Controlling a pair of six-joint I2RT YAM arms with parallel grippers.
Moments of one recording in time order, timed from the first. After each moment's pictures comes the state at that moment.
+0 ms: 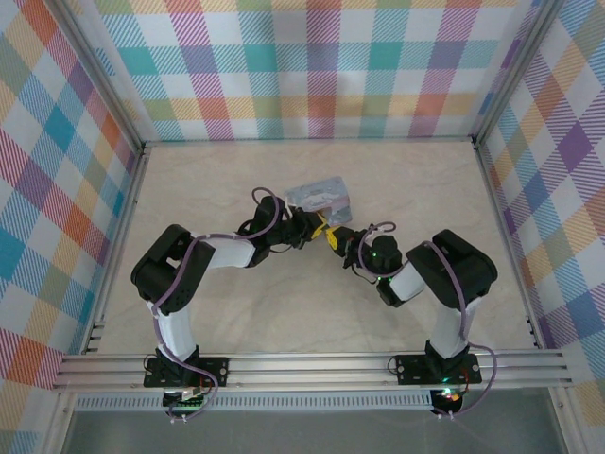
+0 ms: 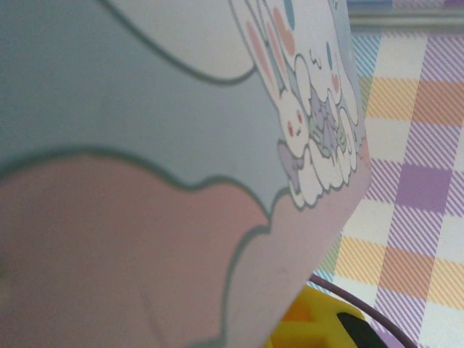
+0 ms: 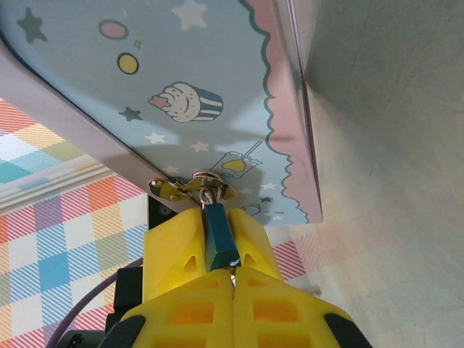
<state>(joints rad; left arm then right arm) -0.60 1.85 0.90 0.56 0.45 -1.39 0.56 1.85 0.42 1.32 -0.23 1.83</state>
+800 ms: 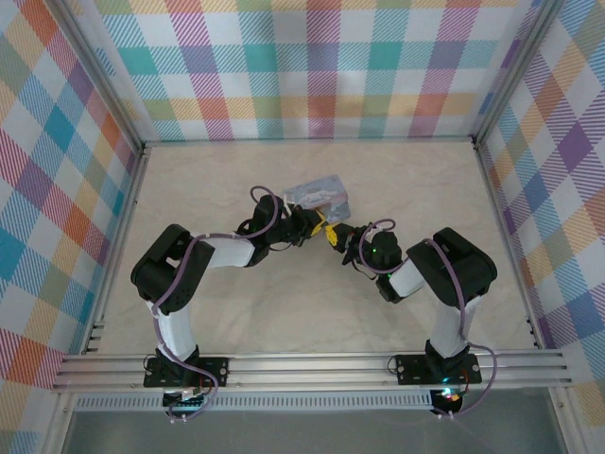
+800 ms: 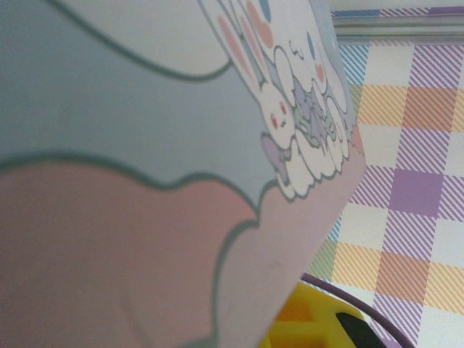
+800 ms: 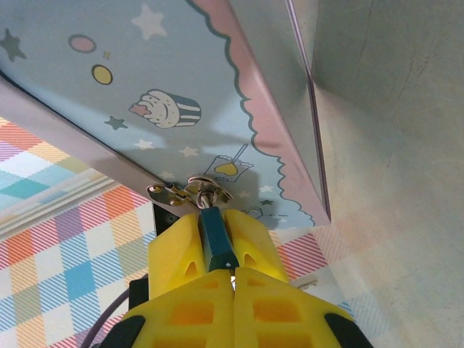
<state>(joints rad) -0.59 1.85 0.90 0.58 0.45 -1.39 0.54 1.84 0.44 1.31 -0.26 1.94</state>
